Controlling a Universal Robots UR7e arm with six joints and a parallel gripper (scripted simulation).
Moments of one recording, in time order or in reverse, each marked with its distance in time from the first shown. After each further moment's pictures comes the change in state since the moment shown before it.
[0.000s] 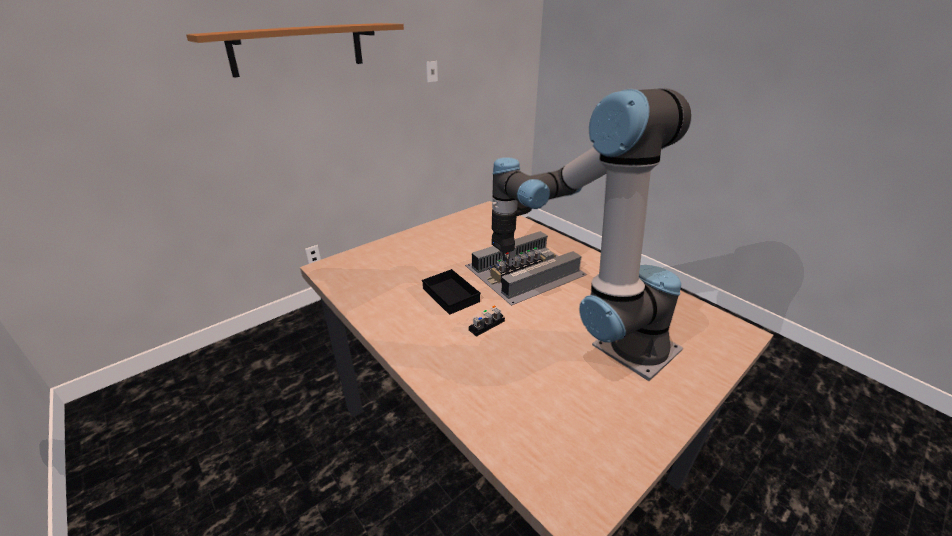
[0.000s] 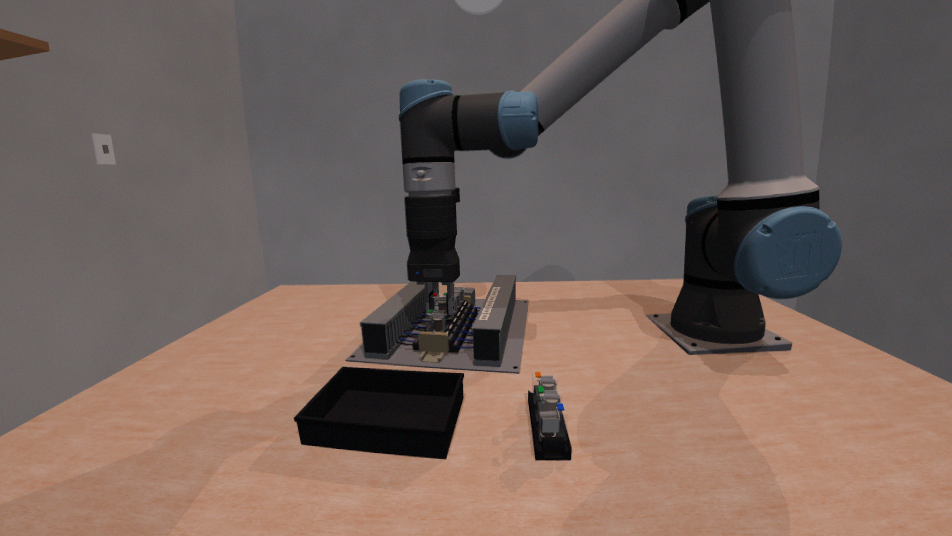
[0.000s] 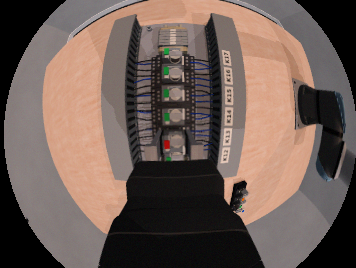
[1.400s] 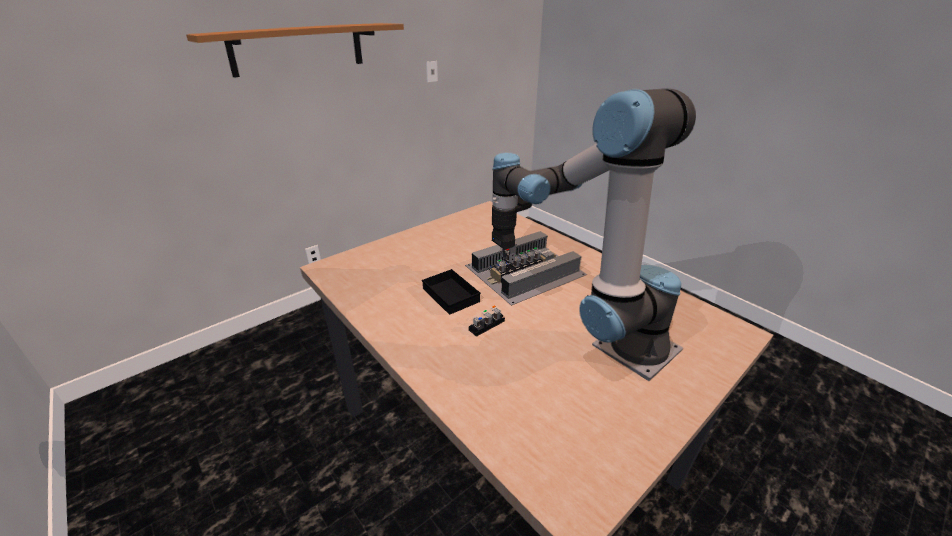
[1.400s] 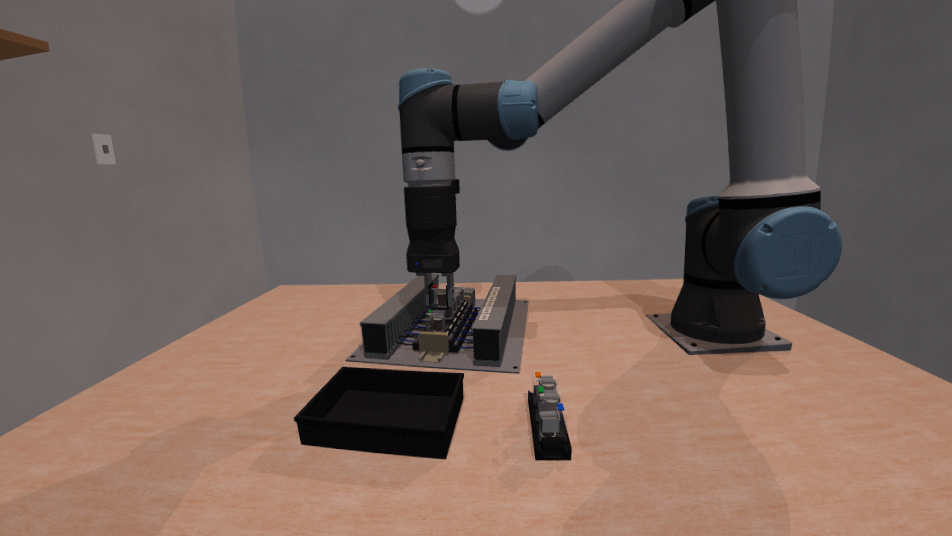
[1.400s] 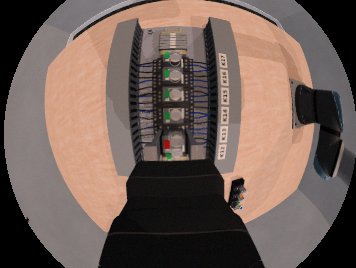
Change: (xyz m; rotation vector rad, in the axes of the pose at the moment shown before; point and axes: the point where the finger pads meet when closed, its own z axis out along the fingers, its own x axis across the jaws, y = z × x) arm 0.000 0.000 -0.014 0.000 0.000 0.000
